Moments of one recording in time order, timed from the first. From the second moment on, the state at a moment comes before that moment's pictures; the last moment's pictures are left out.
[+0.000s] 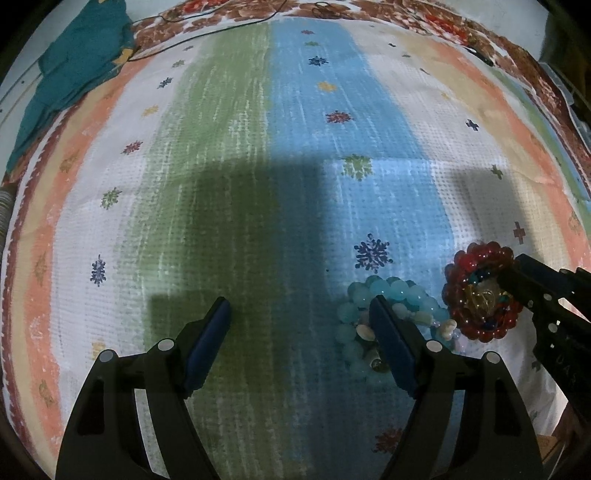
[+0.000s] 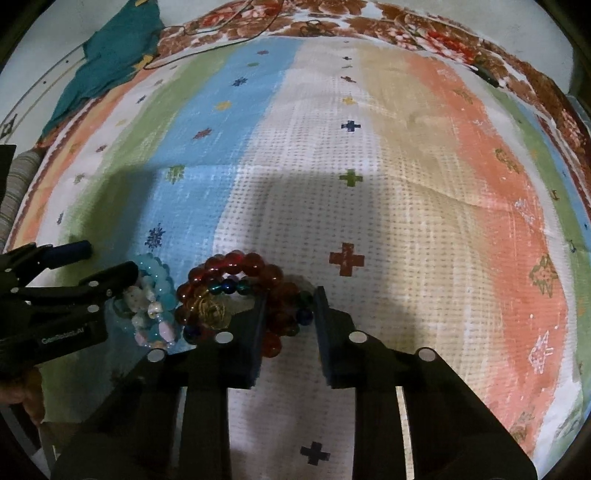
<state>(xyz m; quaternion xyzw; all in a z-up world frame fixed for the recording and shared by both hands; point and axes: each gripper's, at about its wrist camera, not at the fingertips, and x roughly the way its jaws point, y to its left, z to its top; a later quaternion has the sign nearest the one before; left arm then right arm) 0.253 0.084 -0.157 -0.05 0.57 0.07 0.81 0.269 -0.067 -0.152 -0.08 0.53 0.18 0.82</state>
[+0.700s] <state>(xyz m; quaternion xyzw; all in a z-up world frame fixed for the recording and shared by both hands) 0.252 0.085 -0.153 -0.08 0.57 0.05 0.81 0.266 -0.070 -0.150 -0.09 0.52 0.18 0.83</state>
